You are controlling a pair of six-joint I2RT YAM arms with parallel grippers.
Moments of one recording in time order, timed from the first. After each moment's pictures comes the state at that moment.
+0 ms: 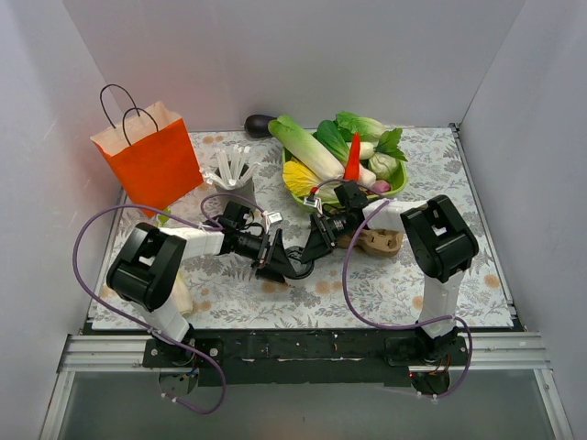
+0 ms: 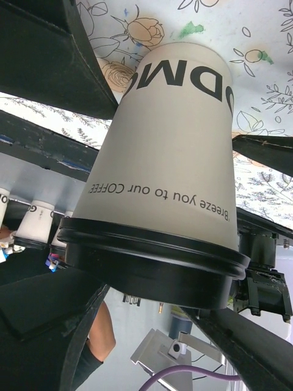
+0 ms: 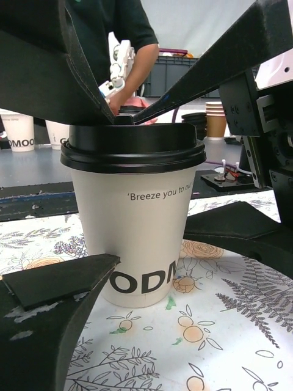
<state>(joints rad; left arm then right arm) -0.44 1.67 0.74 -0.11 1.13 -0.42 0.53 1.93 1.06 -0.24 -1.32 0.16</state>
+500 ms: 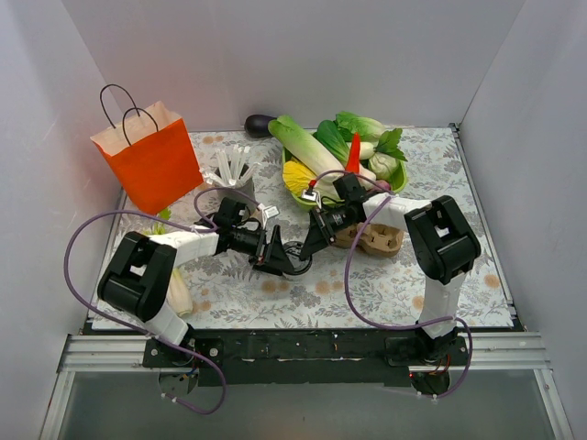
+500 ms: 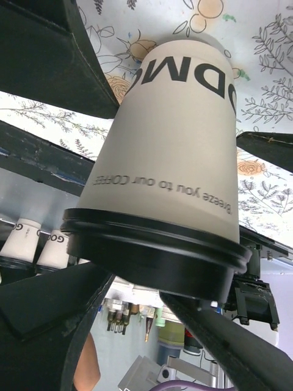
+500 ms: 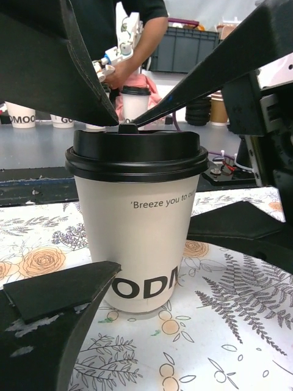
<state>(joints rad) -0.43 1.60 0.74 -0.11 1.08 -0.41 0.53 1.91 1.13 -0.29 -1.31 0.08</state>
